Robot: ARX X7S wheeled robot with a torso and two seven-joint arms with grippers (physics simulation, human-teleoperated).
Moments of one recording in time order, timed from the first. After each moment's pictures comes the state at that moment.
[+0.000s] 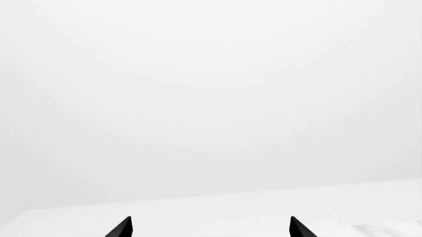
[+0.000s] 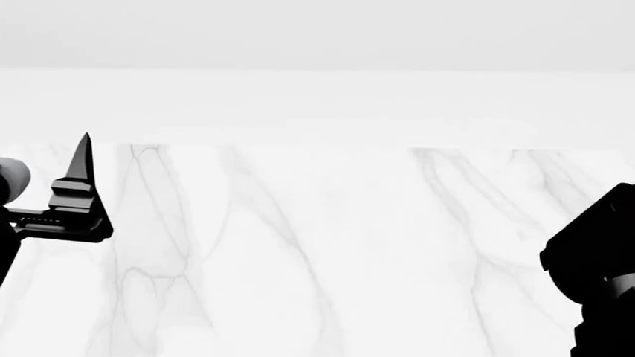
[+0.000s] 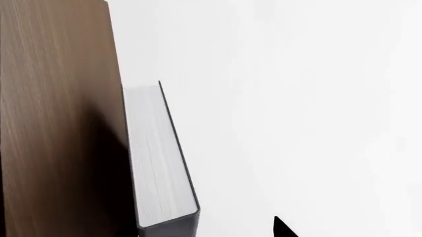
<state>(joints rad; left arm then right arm) -0.53 -0.39 0.12 0.49 -0.46 -0.76 -0.28 1.41 0.33 -1.08 1.31 0.05 1.33 0.47</state>
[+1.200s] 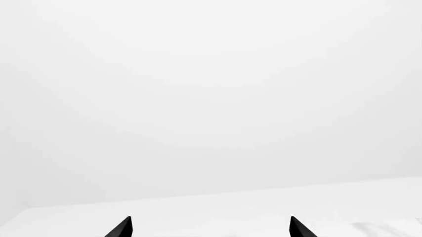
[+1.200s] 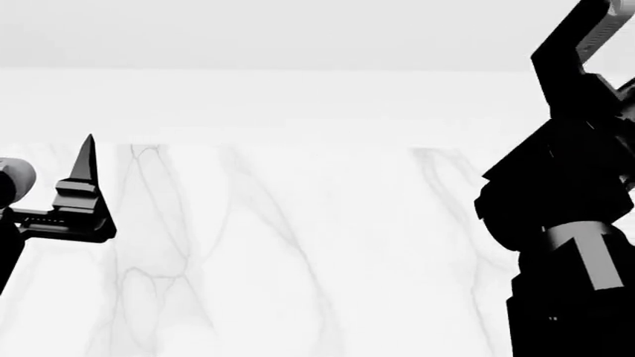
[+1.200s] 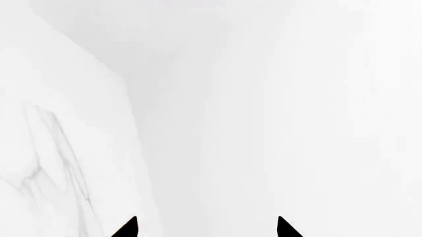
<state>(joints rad) -0.54 -0.39 0.13 0.47 -0.47 -0.74 -0.29 1.51 0.20 -1.01 1.31 0.04 0.78 0.42</state>
